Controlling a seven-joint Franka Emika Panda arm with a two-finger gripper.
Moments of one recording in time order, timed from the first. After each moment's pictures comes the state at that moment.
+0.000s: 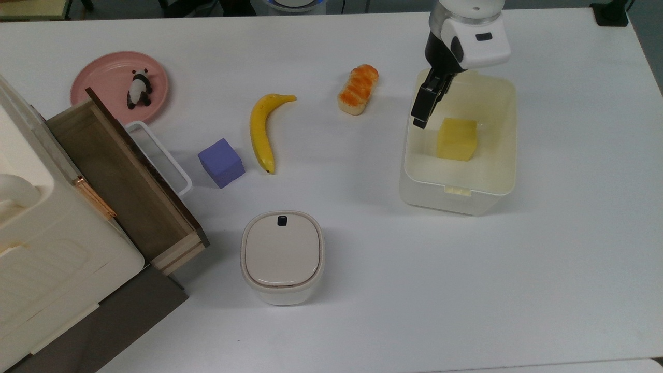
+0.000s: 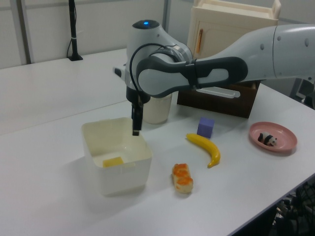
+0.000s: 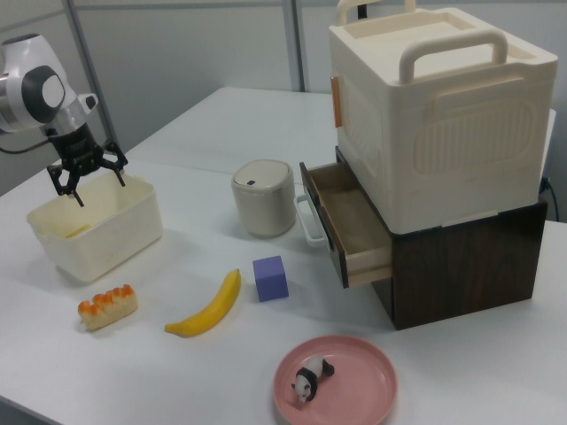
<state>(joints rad) 0.30 0.25 0.17 -1.68 -0.17 2.00 -0.57</state>
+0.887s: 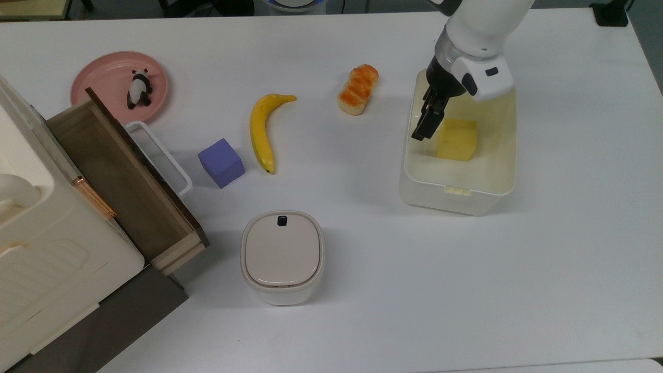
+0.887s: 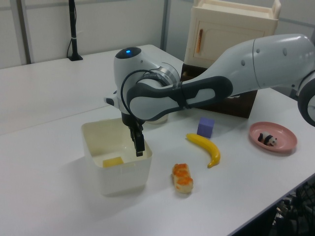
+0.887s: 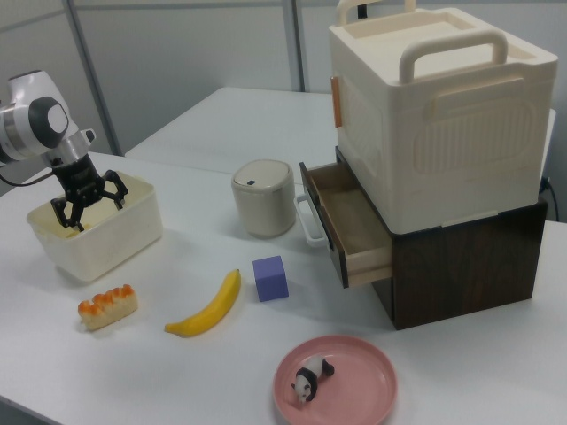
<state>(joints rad) 0.33 0.34 0.18 -1.70 -0.25 1.98 -0.64</state>
